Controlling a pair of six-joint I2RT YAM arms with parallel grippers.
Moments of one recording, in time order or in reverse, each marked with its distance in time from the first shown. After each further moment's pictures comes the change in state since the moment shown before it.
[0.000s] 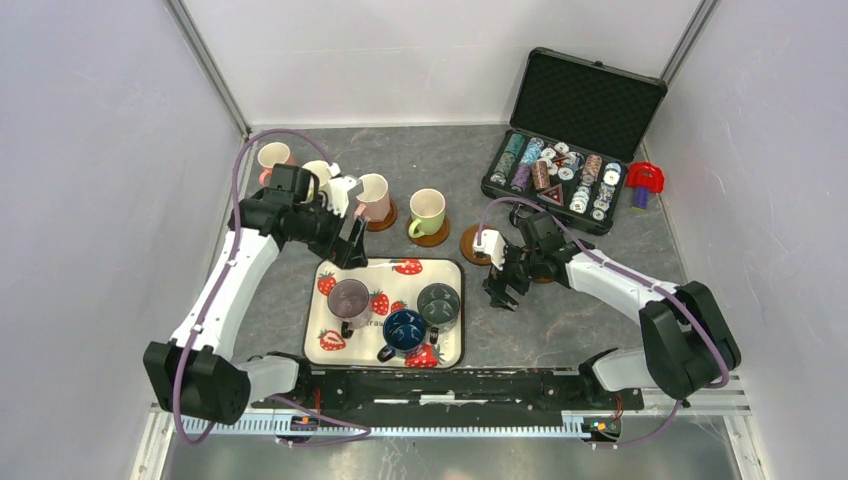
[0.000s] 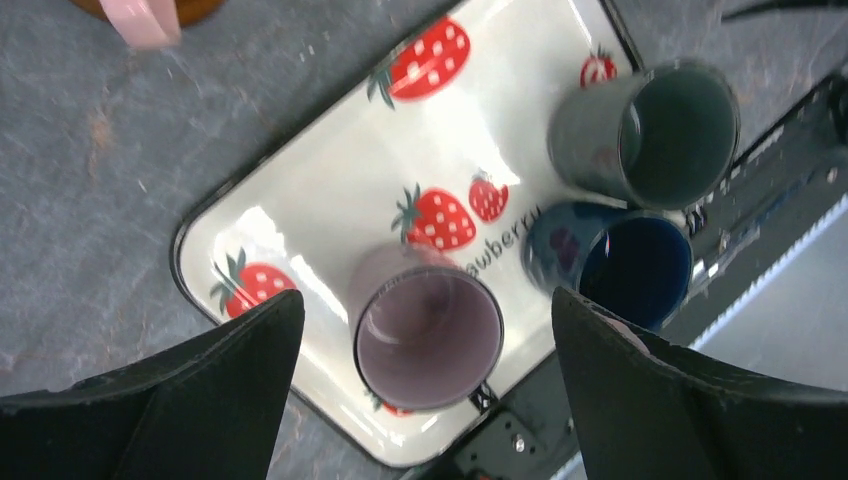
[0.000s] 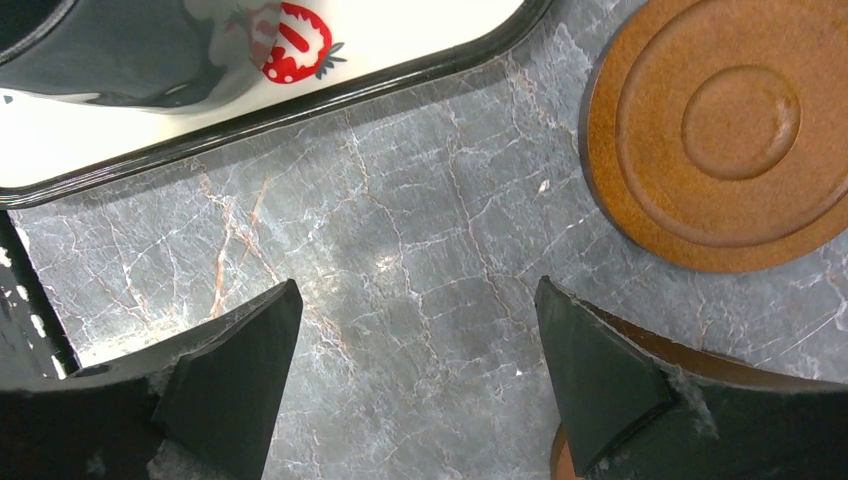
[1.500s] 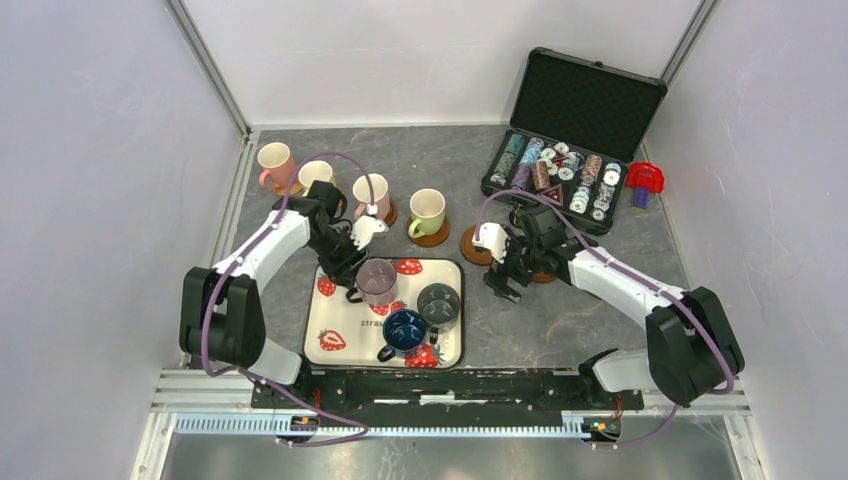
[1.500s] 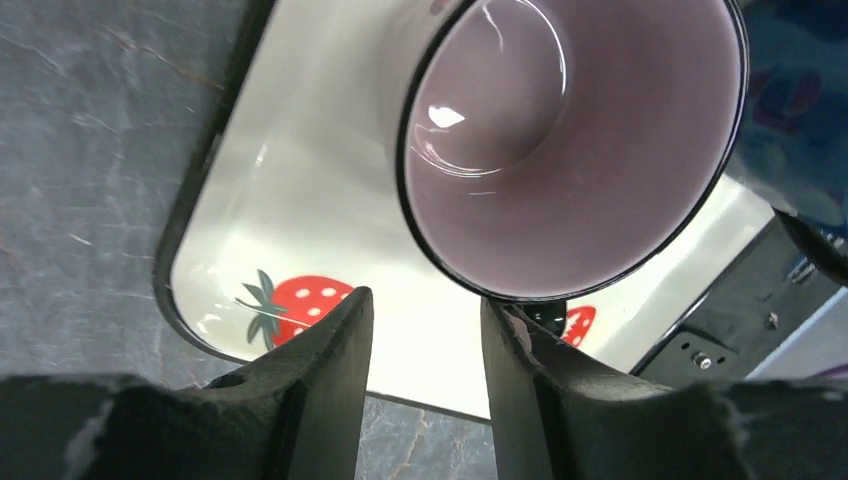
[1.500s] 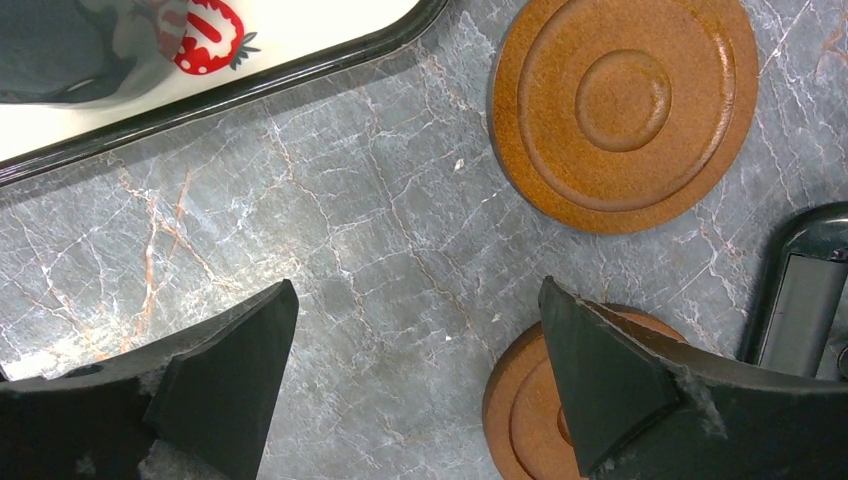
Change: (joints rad) left arm -0.032 0.260 -0.136 -0.046 -0.103 0.525; right arm 0.008 -0.026 0.047 -0.026 0.127 -0.034
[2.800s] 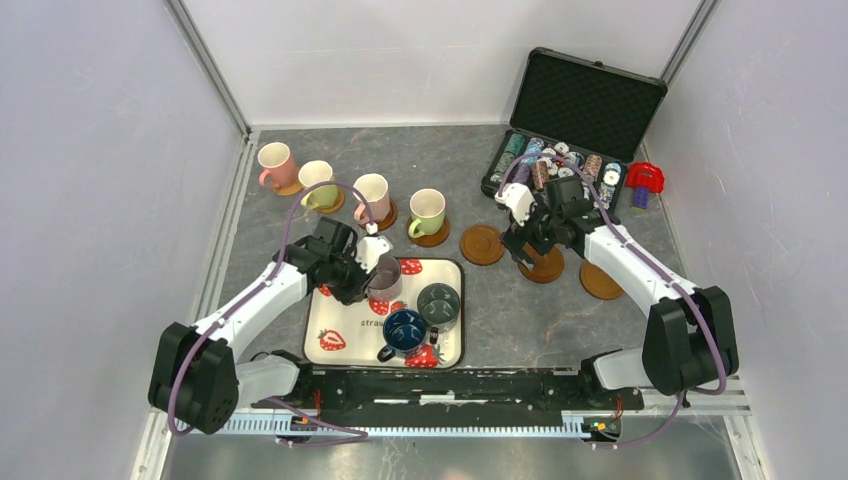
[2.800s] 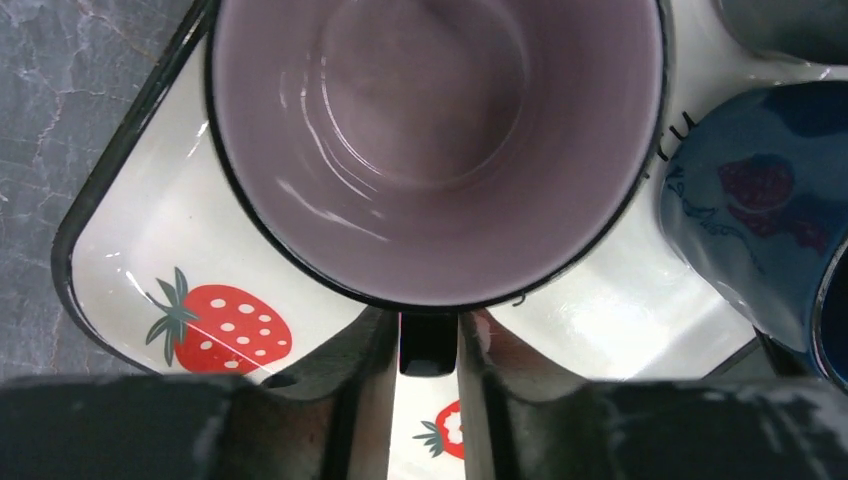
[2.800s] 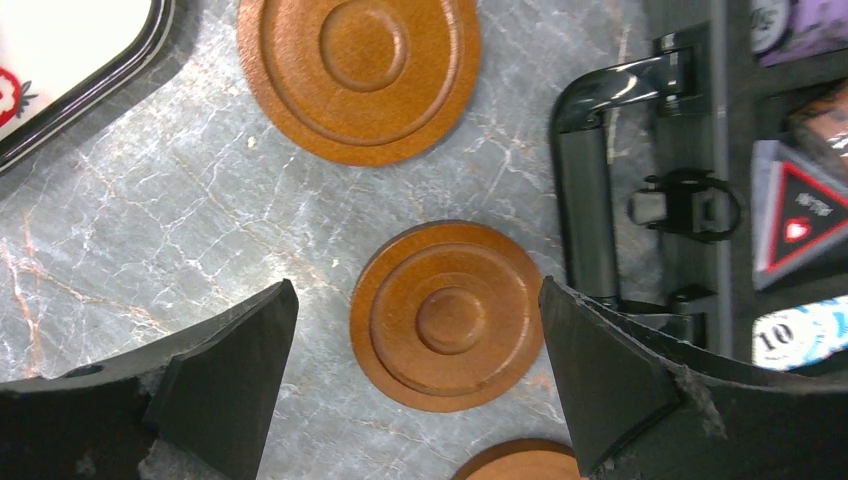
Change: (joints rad) left arm -0.177 -0.299 -0.315 0.341 -0.130 -0.365; right arm -0.179 0.032 0.162 -0.082 0.095 0.072
